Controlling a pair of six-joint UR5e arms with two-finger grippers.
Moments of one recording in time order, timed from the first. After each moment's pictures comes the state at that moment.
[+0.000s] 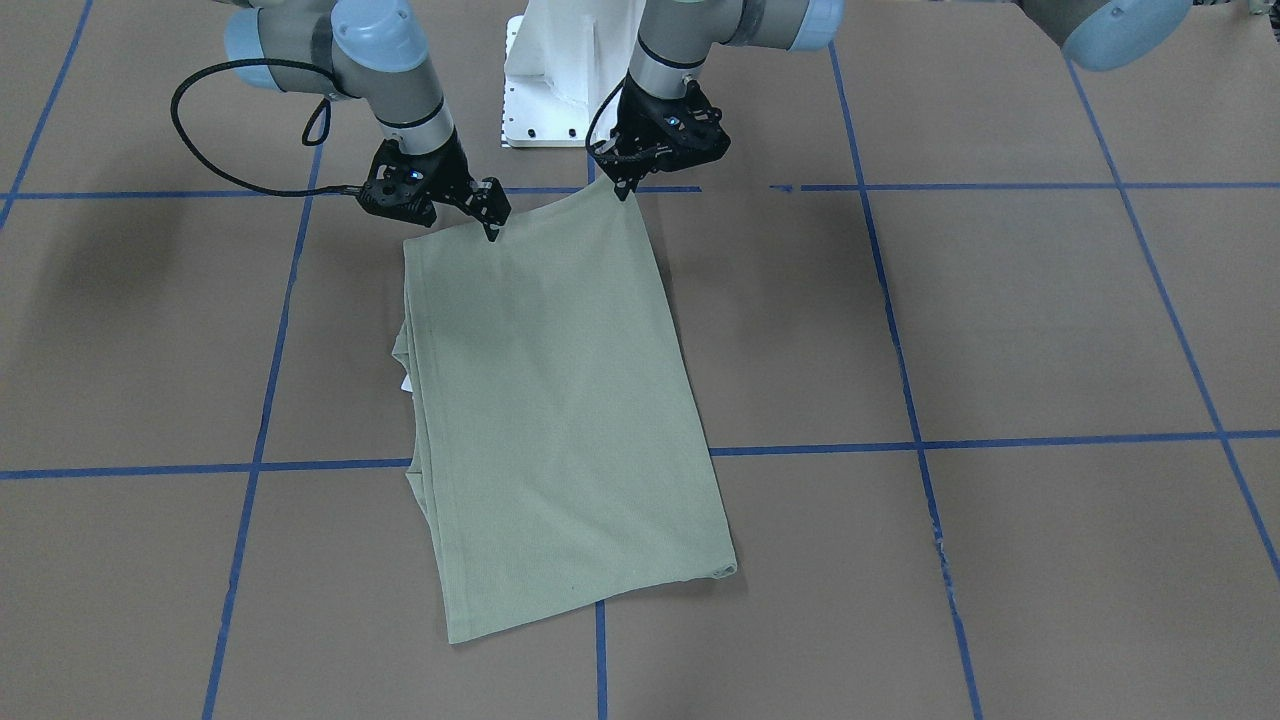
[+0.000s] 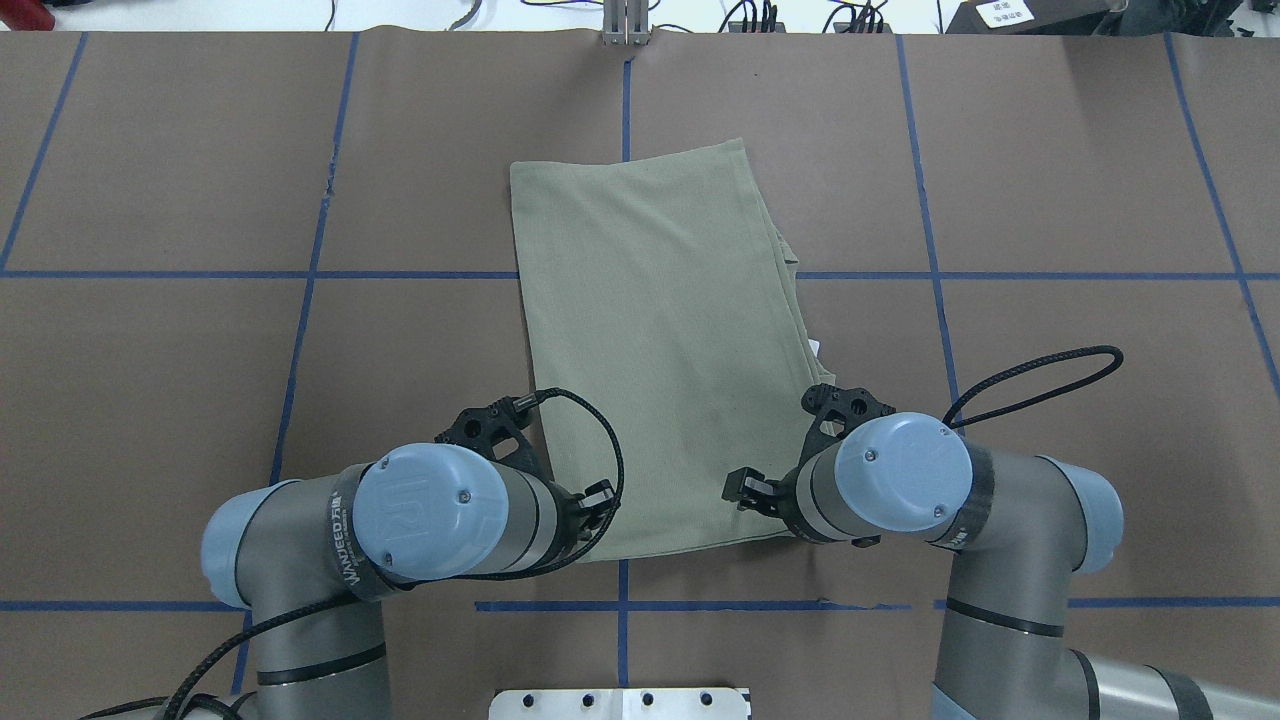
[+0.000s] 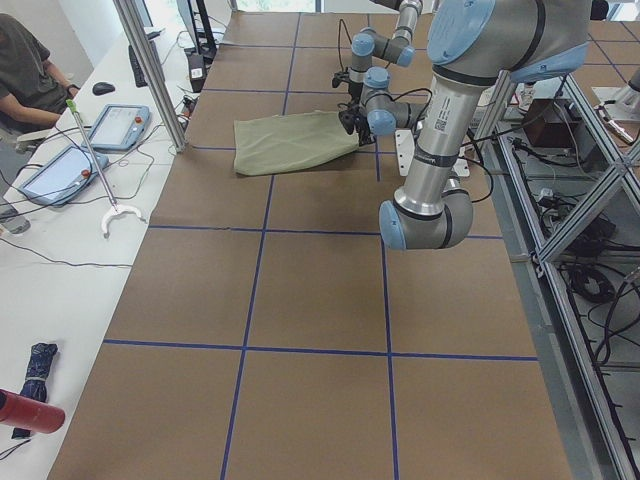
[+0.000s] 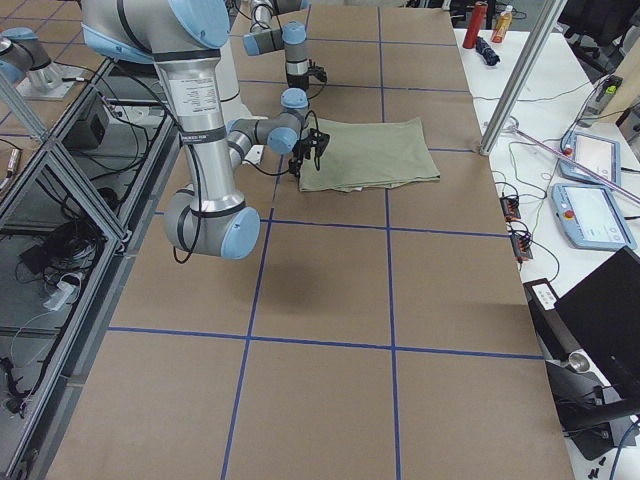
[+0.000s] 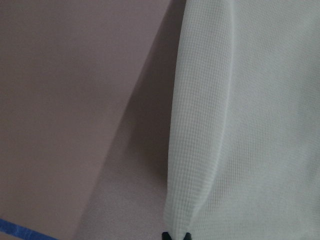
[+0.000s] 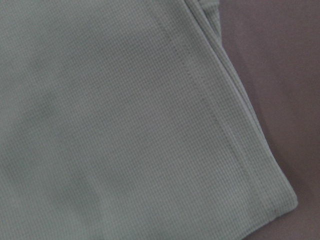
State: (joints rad) left arm -0.26 -2.12 -1.90 -1.71 -1.70 -1.90; right arm 0.33 -1.27 1.92 -1.40 1.76 1.70
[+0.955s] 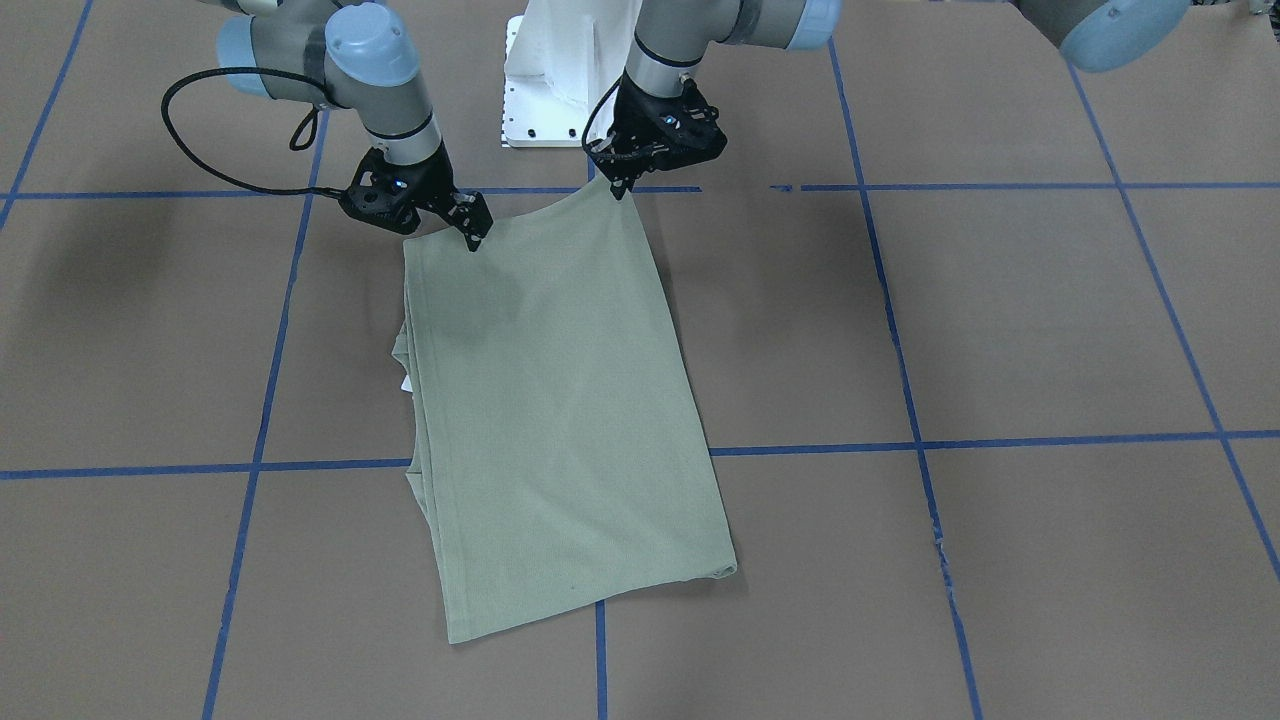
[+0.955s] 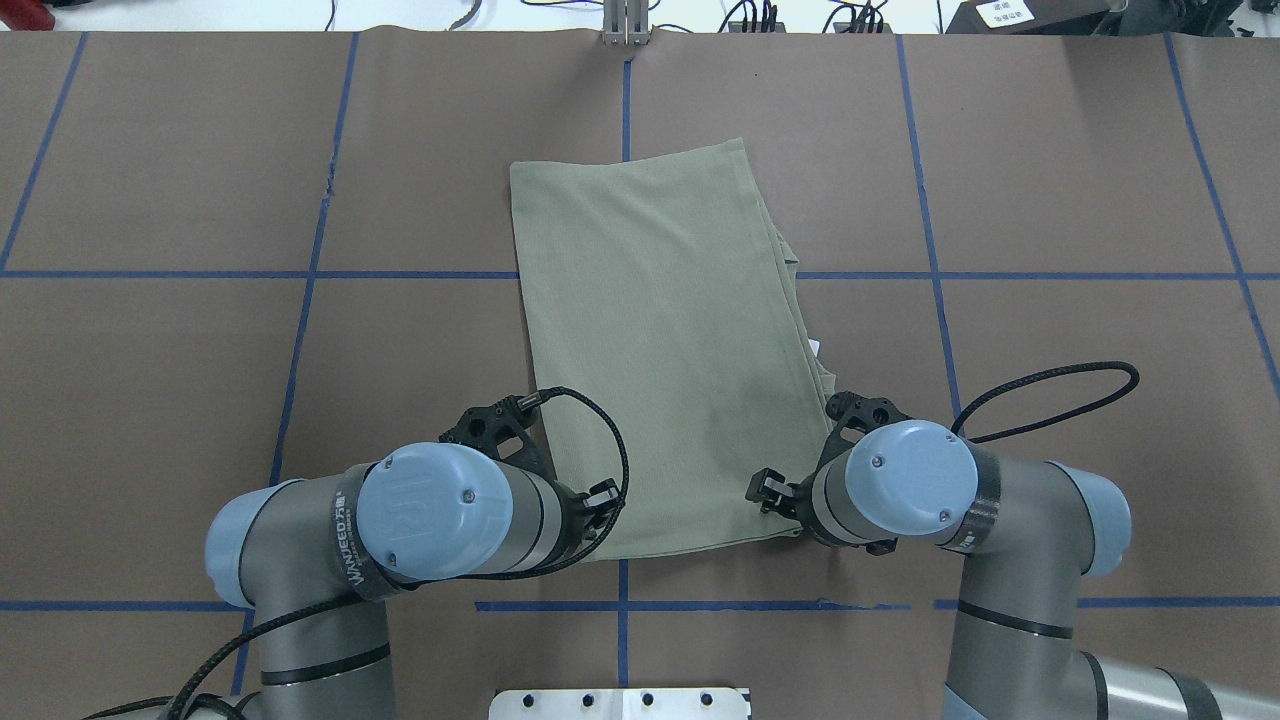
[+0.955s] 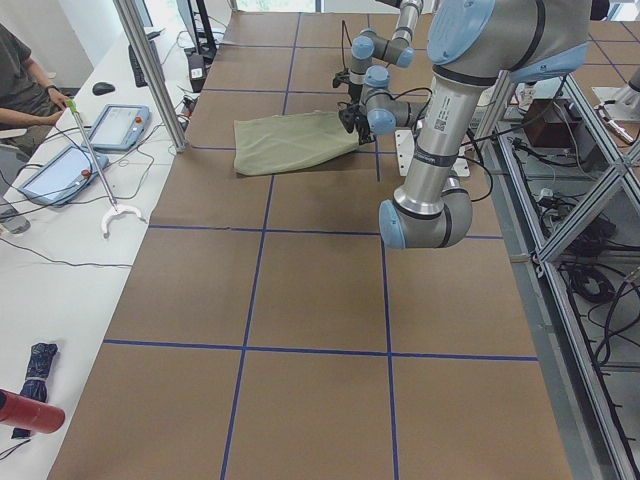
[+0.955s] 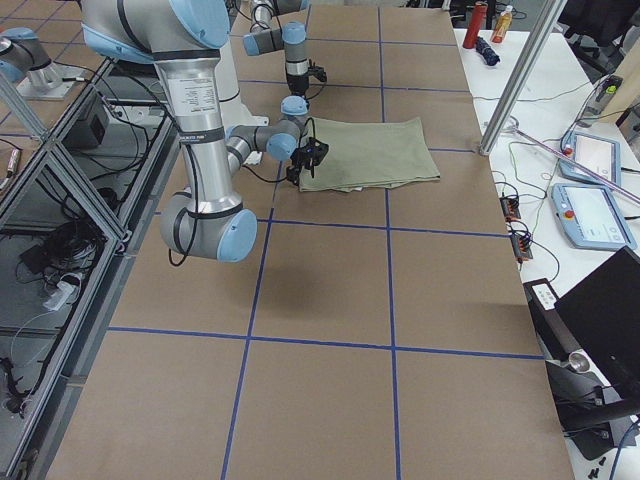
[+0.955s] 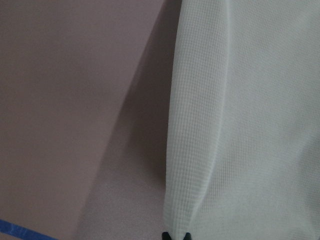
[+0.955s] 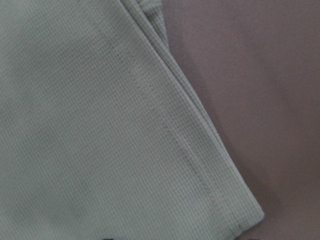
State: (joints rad) left arm -0.26 -2.13 -1.90 -1.71 -1.70 -1.90; right arm 0.32 -1.30 1.91 -1.41 1.76 1.77
